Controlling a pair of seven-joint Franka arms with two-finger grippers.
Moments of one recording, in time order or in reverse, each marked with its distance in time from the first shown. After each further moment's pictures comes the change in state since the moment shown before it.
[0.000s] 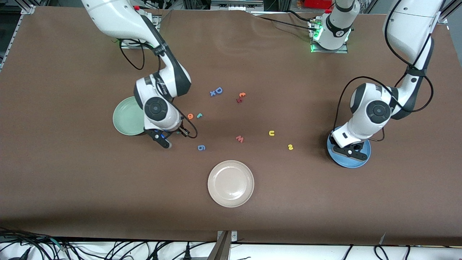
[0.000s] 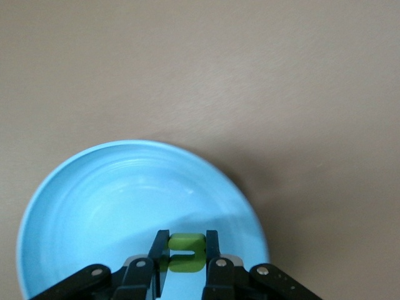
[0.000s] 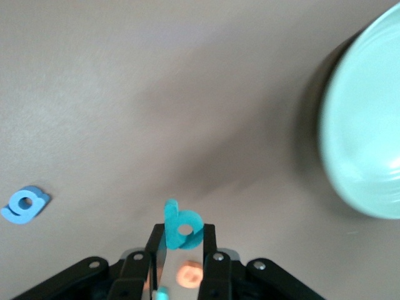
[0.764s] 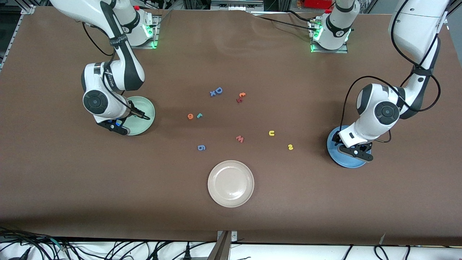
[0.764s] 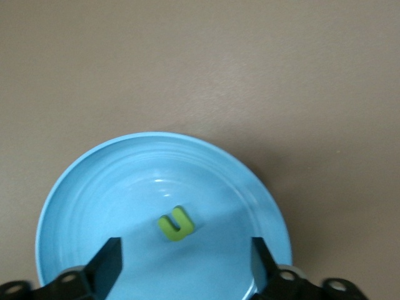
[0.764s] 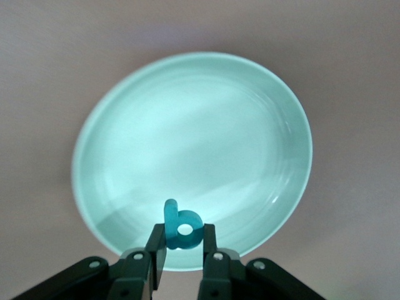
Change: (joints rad) left arm 0.016 0.000 -0.011 -0.002 0.000 0.000 0.030; right arm -0.023 -0.191 -0.229 -0.364 0.001 -0.009 -0.508
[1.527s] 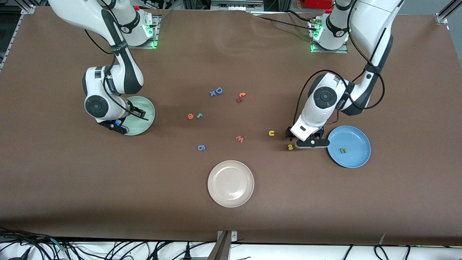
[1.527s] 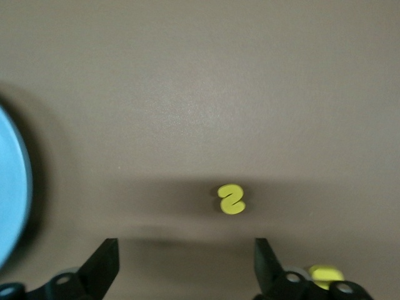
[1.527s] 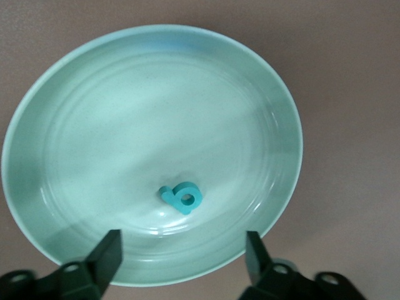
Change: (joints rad) left arm -0.288 0.000 -0.030 0.018 0.000 0.000 -0.827; right arm -0.019 0.032 0.000 -0.012 0.000 0.001 -0.005
